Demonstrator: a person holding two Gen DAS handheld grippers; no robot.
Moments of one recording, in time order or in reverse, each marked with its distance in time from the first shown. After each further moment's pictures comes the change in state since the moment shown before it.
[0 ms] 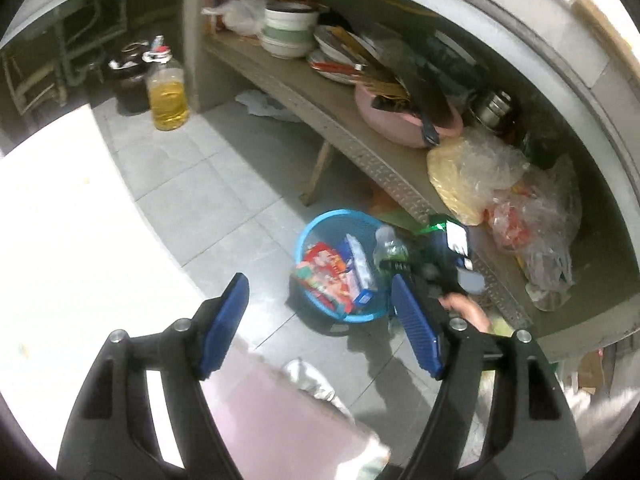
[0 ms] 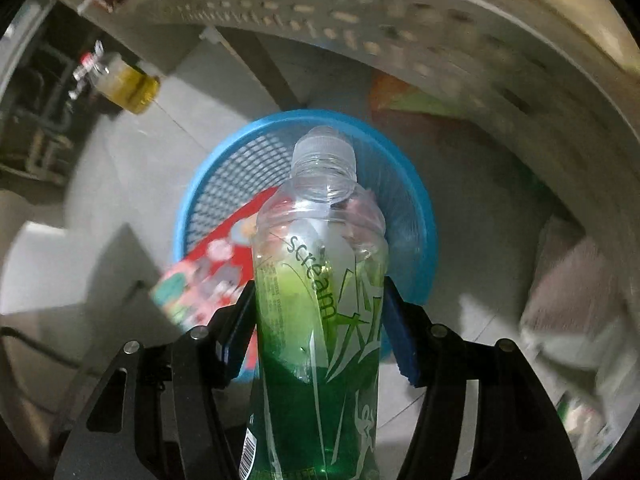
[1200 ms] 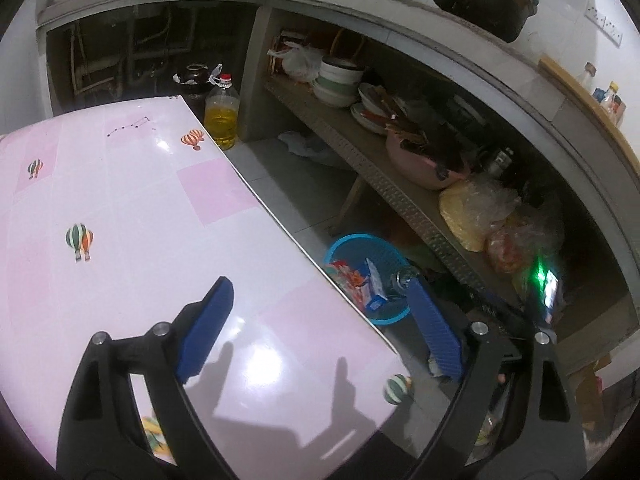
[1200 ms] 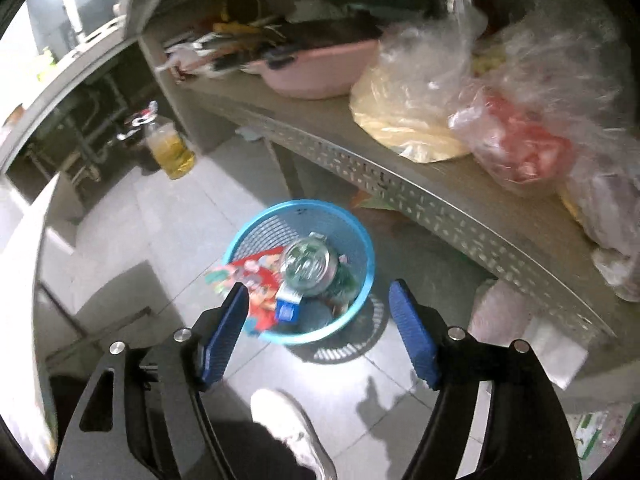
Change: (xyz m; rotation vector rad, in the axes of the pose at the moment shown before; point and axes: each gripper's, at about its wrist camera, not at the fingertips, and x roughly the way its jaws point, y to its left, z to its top) left arm -0.087 0.029 -0.101 -0.135 -0.234 0.044; right arm -0.196 -0.001 -0.140 -0.106 -0.452 -0.009
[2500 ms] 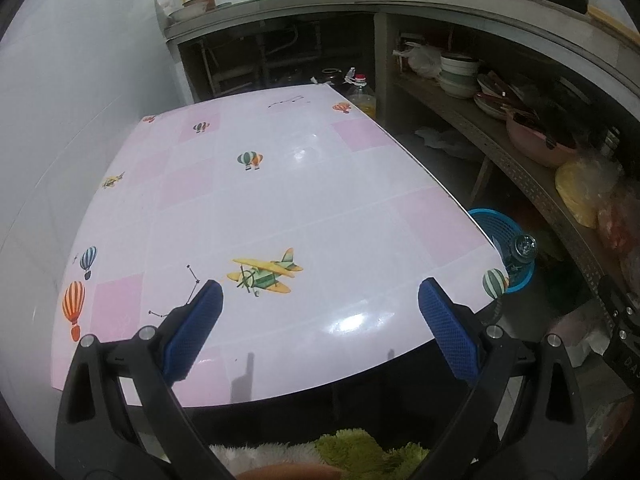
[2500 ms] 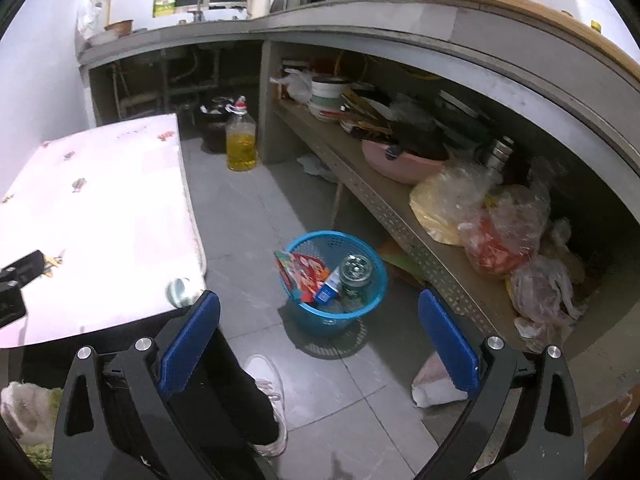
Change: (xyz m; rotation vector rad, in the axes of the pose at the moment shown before) left arm -0.073 -0.025 -0.102 -0.057 -0.030 0.563; right arm -0.191 0.105 -0.085 -0.415 -0.182 -0.040
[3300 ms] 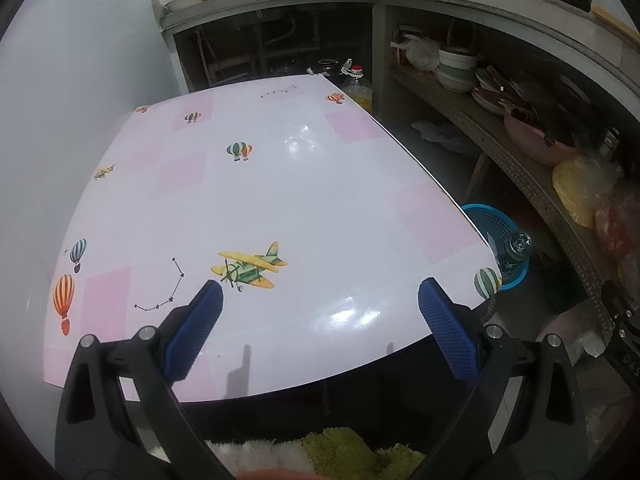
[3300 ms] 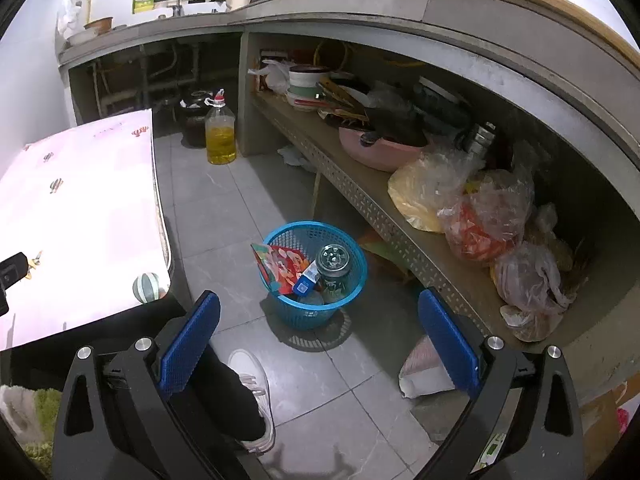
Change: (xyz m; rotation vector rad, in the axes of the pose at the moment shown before) left arm 0.009 -0.009 0.002 -0.007 0.034 -0.020; right arm 0.013 -0.020 -0.002 0.026 0.029 -0.047
